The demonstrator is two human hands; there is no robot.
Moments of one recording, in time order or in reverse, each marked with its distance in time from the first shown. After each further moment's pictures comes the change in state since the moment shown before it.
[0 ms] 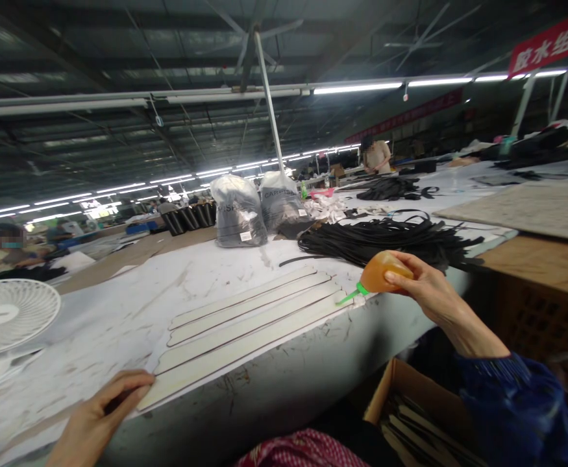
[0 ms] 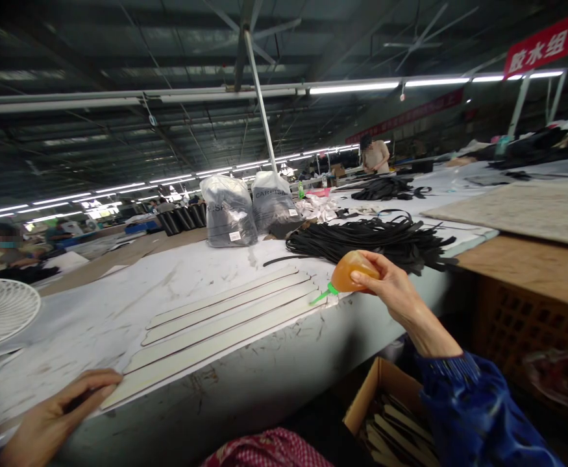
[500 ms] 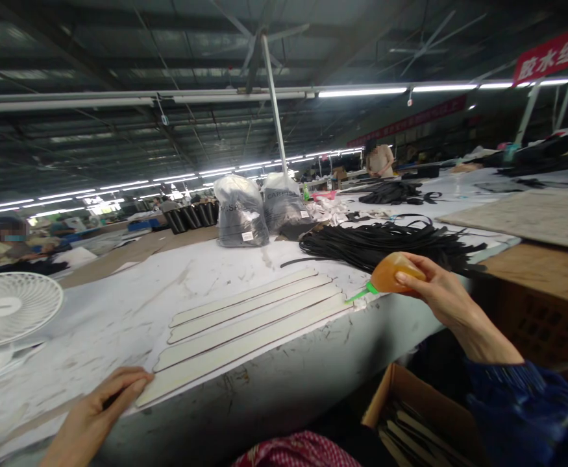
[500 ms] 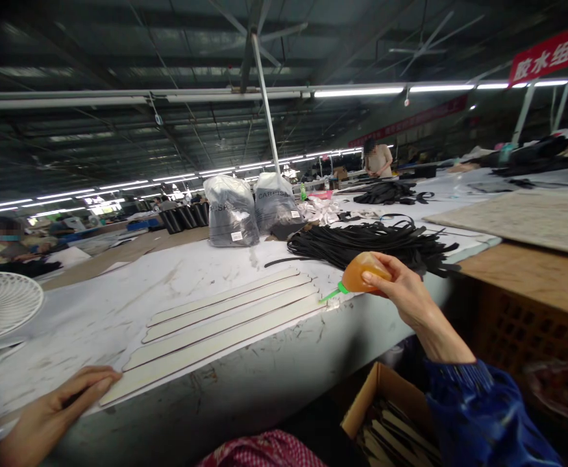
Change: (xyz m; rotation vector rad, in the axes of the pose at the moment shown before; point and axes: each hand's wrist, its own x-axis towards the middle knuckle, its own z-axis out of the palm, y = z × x) left_hand -0.001 0.010 -0.002 -0.001 -0.023 -0.049; right_hand 0.003 -0.001 -0.013 0.035 0.058 0.021
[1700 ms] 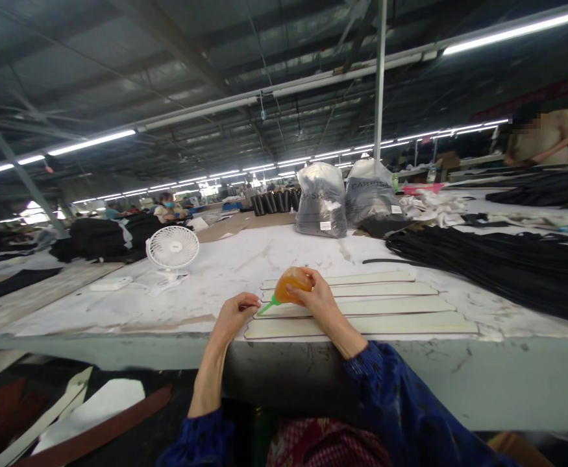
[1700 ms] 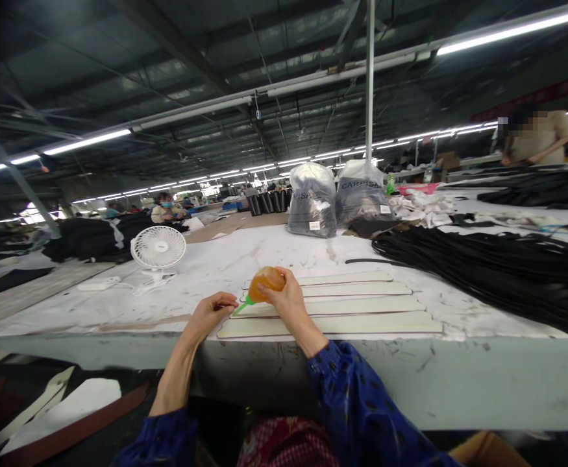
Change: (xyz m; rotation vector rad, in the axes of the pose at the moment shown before) left_hand 0.033 0.008 0.029 -0.372 0.122 0.007; right_hand -0.080 0.045 0.344 0.270 -0.567 0.141
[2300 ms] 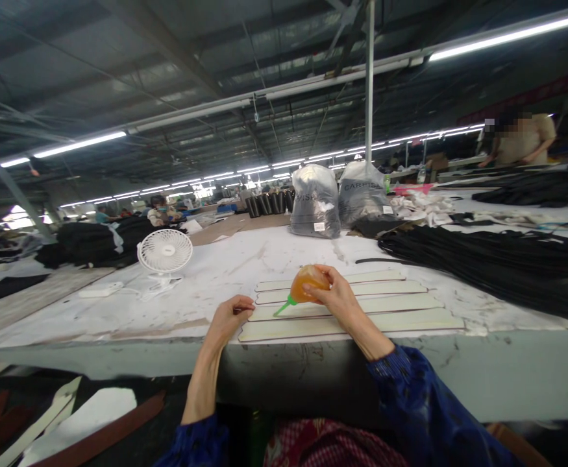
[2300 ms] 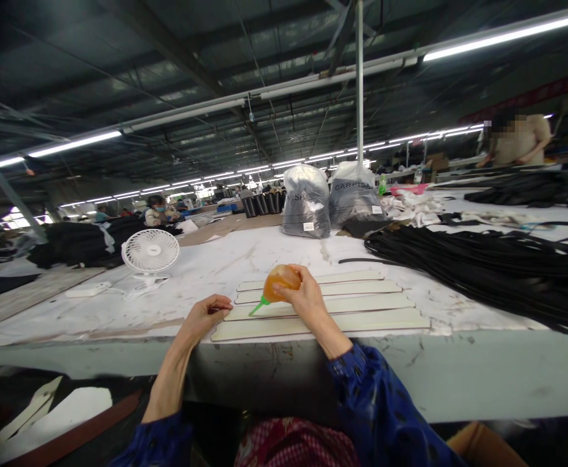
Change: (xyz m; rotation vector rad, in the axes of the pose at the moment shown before) left_hand 0.001 0.002 -0.001 0.033 -0.007 -0.016; right_hand -0.017 -0.040 -0.045 -0.077 -0.019 -0.061
